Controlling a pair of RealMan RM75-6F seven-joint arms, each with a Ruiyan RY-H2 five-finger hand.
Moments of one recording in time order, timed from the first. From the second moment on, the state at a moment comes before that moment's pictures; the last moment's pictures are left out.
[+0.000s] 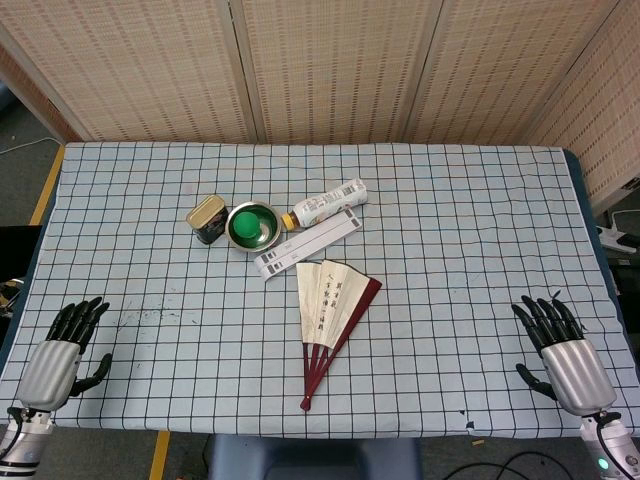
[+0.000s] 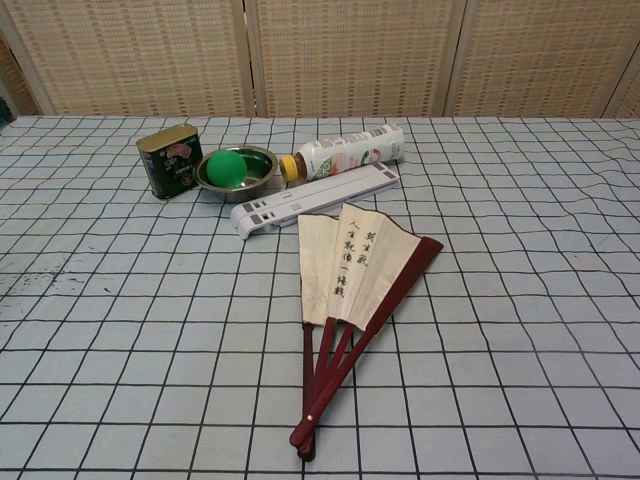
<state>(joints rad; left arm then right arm) -0.14 -1.24 0.00 -1.47 1.60 1.50 -0.09 0.07 -1.16 -0.03 -1.50 -1.69 1.52 -0.06</state>
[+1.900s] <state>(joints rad) -0.13 -1.23 0.00 -1.46 1.60 1.50 -0.13 0.59 -2.05 0.07 -0.81 -1.73 1.20 -0.20</state>
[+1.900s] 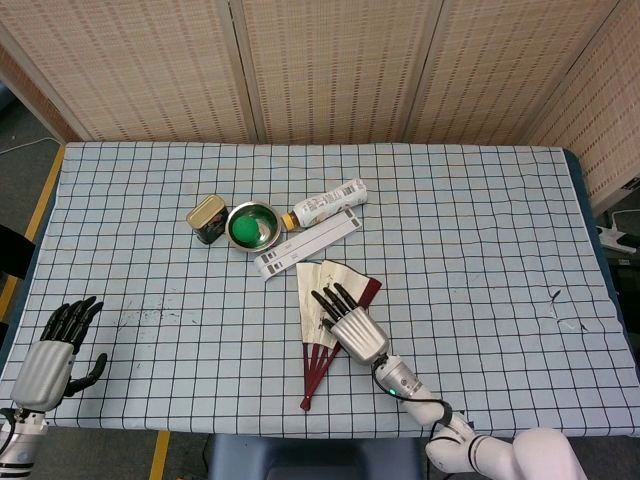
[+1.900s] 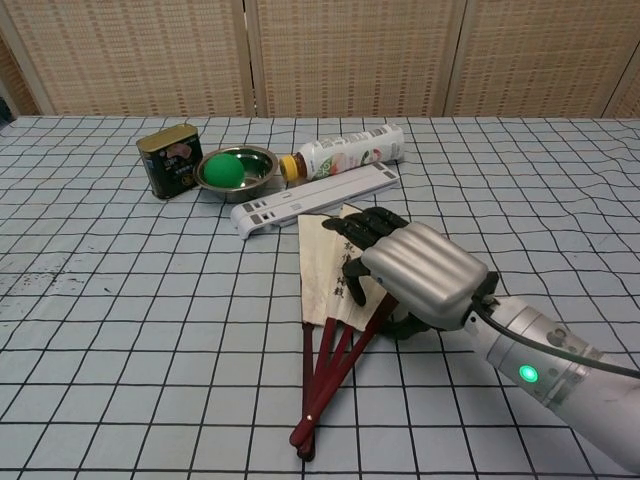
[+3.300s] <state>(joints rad) -0.33 -1.57 -0.07 -1.29 1.57 1.29 -0.72 0.75 -1.76 0.31 -1.83 -1.26 1.09 -0.70</state>
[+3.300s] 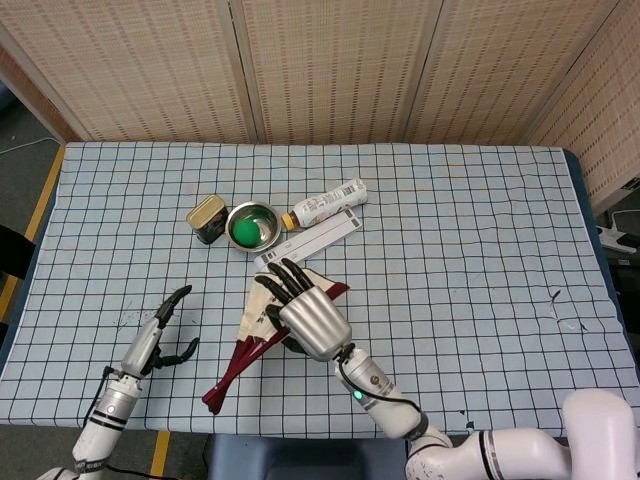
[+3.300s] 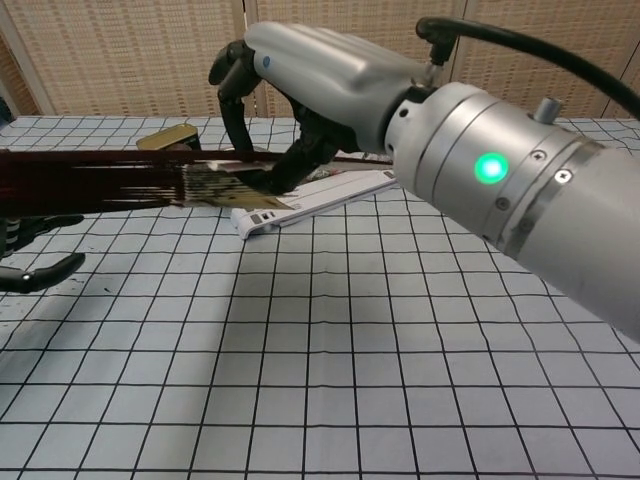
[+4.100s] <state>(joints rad) -0.36 -1.63 -0.02 -1.43 1.65 1.38 -0.69 0.86 -1.86 0.35 -1.77 -1.13 1.13 -0.70</state>
